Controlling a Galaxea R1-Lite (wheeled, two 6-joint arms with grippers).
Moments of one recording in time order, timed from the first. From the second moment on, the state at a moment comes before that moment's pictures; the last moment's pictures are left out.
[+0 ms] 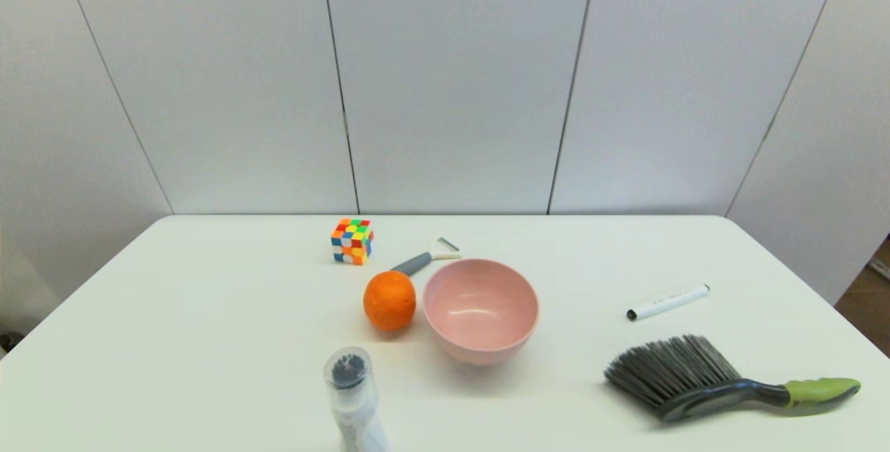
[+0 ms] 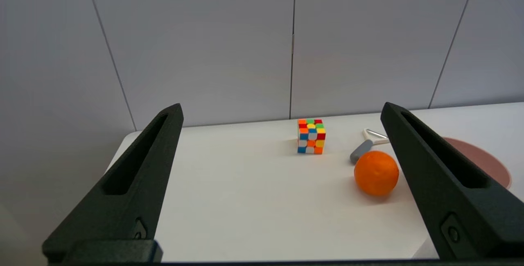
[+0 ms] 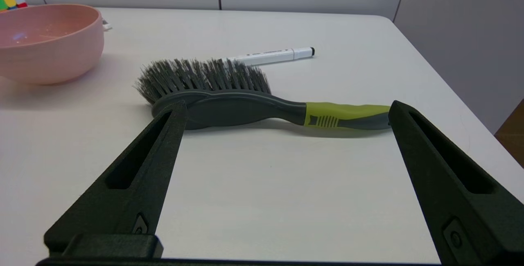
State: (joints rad) left arm -0.05 0.44 -0.55 -0.05 -0.08 0.03; right arm 0.00 0.00 0.00 0.00 0.02 -0.02
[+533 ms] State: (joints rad) left arm 0.00 0.13 -0.30 -0.05 -0.07 0.02; right arm 0.00 0.00 0.00 0.00 0.02 -0.02
